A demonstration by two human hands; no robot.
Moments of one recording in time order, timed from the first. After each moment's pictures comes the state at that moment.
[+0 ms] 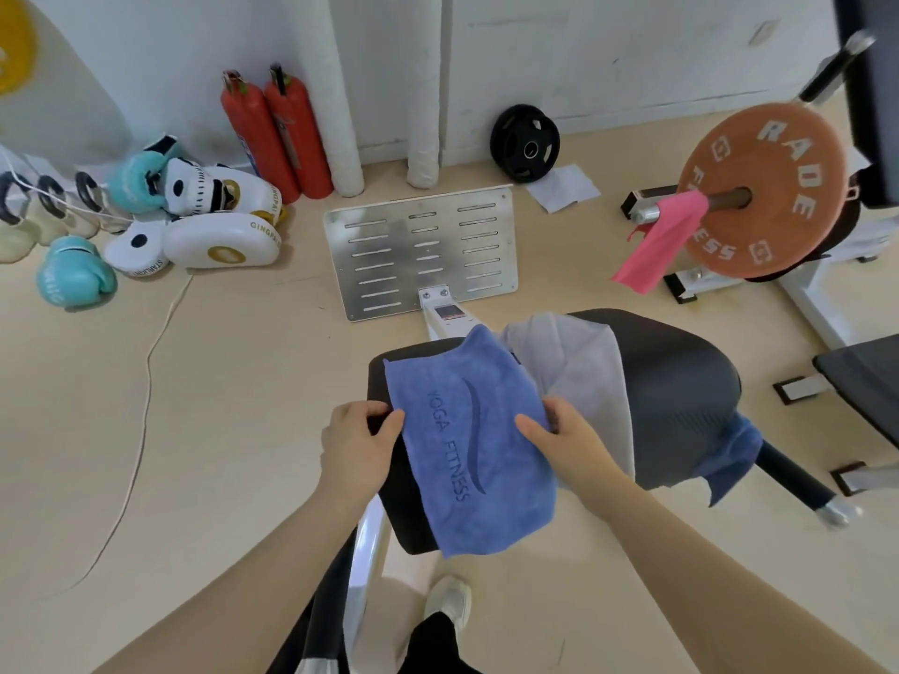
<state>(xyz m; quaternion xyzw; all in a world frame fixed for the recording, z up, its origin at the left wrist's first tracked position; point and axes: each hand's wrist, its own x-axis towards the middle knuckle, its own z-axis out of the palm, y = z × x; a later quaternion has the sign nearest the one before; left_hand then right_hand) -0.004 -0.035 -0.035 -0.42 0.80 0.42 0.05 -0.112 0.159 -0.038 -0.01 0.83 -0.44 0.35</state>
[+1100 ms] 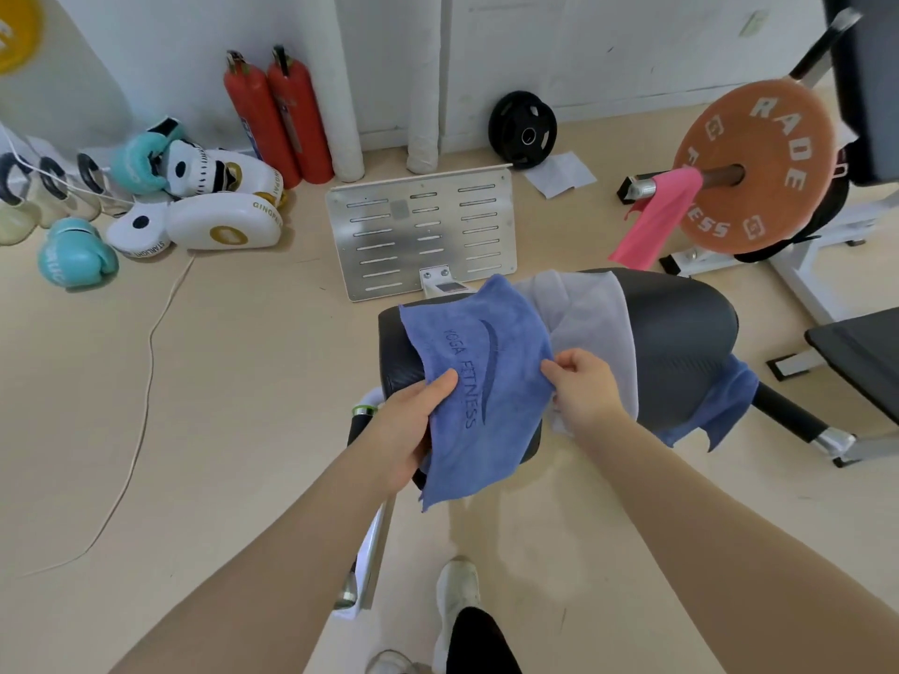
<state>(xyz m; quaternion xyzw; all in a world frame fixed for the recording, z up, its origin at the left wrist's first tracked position) 0.033 0.010 -0.028 -0.32 0.45 0.82 0.12 -0.081 0.161 -0.043 0.06 0.85 -0.47 0.23</state>
